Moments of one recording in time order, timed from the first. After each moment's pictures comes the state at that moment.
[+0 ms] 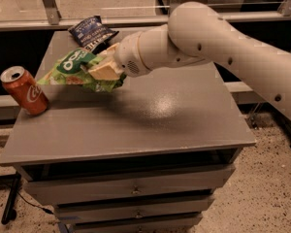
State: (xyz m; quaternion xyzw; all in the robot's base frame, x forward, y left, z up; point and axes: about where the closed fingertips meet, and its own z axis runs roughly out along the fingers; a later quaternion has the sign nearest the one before) arm 0.580 0.115 0.919 -0.56 0.64 0.27 0.45
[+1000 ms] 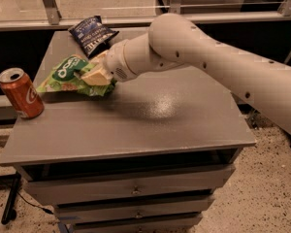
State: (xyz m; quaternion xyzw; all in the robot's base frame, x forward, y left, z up) arm 0.599 0.146 0.886 -0.58 0.63 0.26 0.45
